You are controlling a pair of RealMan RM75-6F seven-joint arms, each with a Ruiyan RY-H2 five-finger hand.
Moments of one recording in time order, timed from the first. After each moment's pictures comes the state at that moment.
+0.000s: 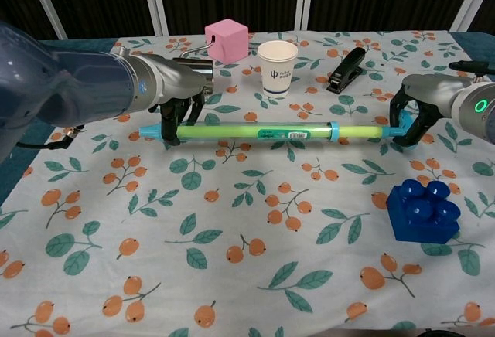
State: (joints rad) left arm -1.24 -1.68 -0.20 -1.55 0.11 1.12 1.19; right arm 0.80 -1.61 0.24 -1.46 -0.46 1.10 -0.72
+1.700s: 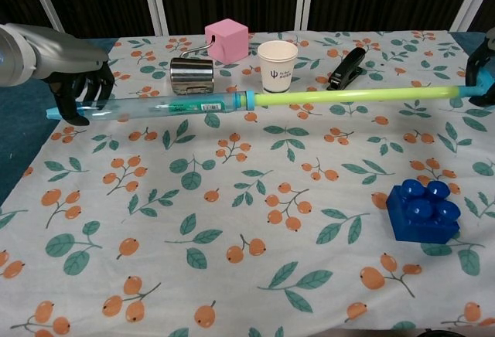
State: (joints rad) left arm -1.06 -1.36 -0.04 -1.74 0.27 1.11 1.03; right arm 0.73 -1.38 0.24 -1.54 -0.45 1.16 -0.73
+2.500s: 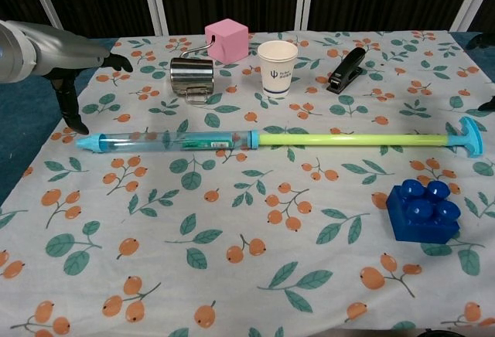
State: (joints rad) left arm -1.06 -1.34 -0.06 -1.77 0.29 1.10 0.96; right arm 0.73 -1.34 0.25 -1.57 -0.44 1.13 -0.71
